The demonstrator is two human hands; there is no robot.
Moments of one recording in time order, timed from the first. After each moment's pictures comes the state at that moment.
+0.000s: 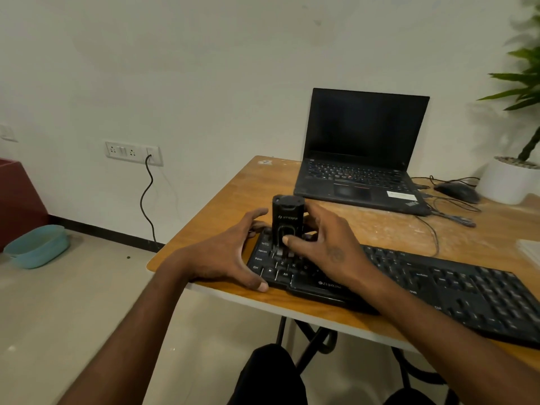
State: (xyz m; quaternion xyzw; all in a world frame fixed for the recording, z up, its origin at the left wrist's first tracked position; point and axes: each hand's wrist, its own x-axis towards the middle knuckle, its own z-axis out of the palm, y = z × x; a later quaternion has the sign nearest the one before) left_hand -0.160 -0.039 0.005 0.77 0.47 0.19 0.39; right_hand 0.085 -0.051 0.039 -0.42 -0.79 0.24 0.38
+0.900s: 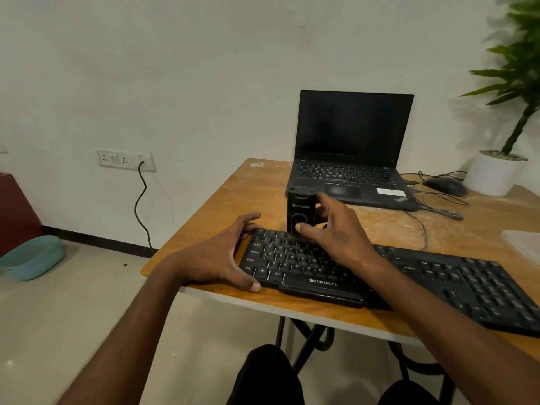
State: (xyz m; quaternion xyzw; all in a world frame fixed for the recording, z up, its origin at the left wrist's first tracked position) left_hand -0.160 -0.039 0.003 0.77 0.48 0.19 0.39; right_hand 0.111 -0.033 0.040 -0.46 -0.76 0.22 0.40
